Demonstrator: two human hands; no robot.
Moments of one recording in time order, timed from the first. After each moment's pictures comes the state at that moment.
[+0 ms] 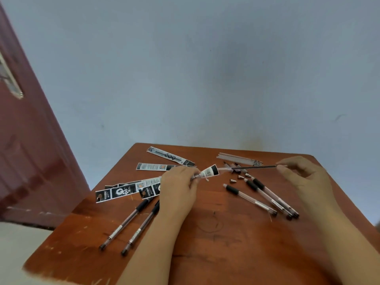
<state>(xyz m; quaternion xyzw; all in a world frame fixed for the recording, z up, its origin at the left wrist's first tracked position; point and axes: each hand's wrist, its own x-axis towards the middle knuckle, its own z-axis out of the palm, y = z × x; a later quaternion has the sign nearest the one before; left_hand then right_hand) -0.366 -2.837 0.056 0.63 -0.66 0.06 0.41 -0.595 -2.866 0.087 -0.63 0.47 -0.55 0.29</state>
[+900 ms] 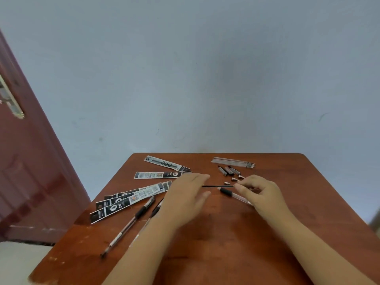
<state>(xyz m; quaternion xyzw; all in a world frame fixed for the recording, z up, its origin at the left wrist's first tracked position) -0.376 -2.827 0.071 0.56 -0.79 0.04 0.26 -0.560 -2.854 0.060 -0.69 0.43 -0.48 0.31</state>
